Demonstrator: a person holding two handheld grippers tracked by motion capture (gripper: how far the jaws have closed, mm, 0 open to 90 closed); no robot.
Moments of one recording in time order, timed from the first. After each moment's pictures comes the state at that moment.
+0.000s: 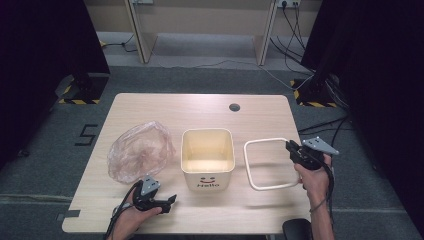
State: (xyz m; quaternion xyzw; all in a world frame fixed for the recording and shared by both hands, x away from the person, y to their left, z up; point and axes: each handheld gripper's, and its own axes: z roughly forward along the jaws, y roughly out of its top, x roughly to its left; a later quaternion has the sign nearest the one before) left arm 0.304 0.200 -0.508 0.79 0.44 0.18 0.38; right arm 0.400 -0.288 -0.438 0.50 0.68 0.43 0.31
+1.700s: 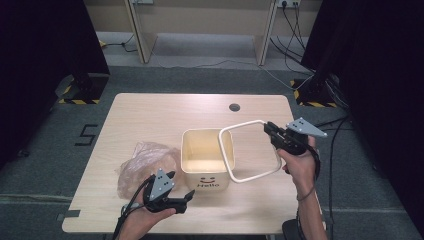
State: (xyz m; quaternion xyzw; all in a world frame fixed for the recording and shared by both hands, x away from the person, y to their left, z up) left arm 0.280 0.149 -0.432 0.79 0.35 0.22 0.45; right arm 0.407 -0.219 -0.369 0.42 0.69 0.52 0.28
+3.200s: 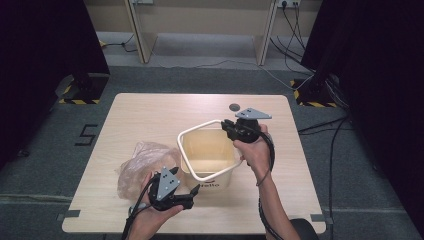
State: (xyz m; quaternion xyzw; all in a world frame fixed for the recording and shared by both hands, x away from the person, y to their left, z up) left arm 0.282 0.133 -0.425 0.76 0.37 0.26 0.46; right arm 0.440 -0.109 -0.370 0.40 0.75 0.48 0.20
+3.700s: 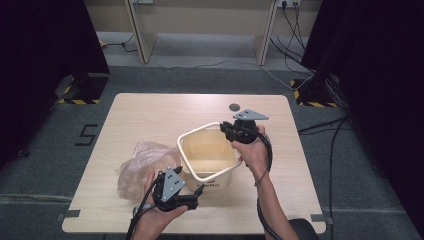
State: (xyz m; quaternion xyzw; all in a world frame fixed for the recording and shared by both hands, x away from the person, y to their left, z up) left arm 0.279 0.123 -0.421 0.76 0.36 0.26 0.47; right arm 0.443 -0.105 -0.379 0.41 0.76 0.47 0.20
